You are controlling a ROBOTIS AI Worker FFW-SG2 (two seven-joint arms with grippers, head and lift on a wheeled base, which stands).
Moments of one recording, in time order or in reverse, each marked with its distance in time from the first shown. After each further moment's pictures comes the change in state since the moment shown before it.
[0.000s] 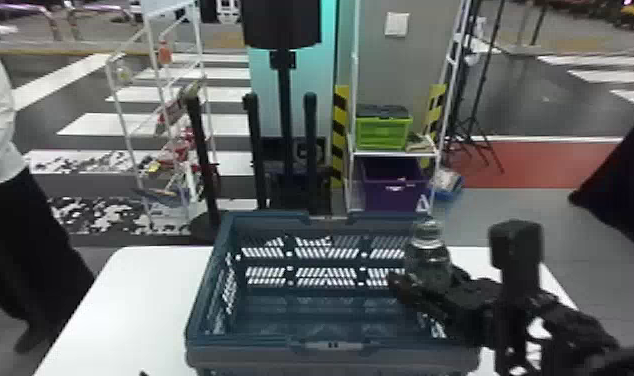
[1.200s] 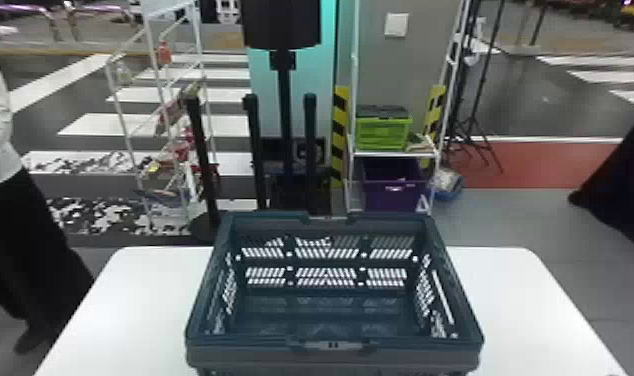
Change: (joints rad) left arm 0.059 0.007 -0.044 -0.053 -0.075 -0.026 -0.003; right arm 0.824 0.149 -0.311 0.044 -0.169 -1.332 0.108
